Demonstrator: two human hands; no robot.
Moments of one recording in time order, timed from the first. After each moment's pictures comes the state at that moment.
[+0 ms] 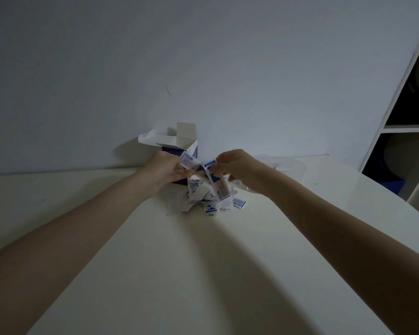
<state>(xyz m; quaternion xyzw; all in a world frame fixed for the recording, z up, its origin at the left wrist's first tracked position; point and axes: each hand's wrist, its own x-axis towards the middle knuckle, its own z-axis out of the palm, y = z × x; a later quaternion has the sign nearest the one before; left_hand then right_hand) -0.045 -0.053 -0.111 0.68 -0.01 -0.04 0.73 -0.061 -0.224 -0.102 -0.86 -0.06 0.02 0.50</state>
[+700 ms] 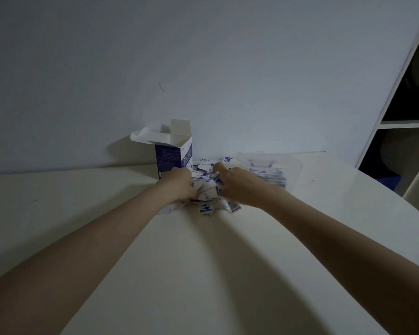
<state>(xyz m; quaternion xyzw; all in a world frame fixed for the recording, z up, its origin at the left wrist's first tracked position) -0.029 -0.083 -0.142 0.98 -0.12 -0.02 0.14 -0.060 -0.239 -0.137 -0.98 -0.16 -0.06 0.04</state>
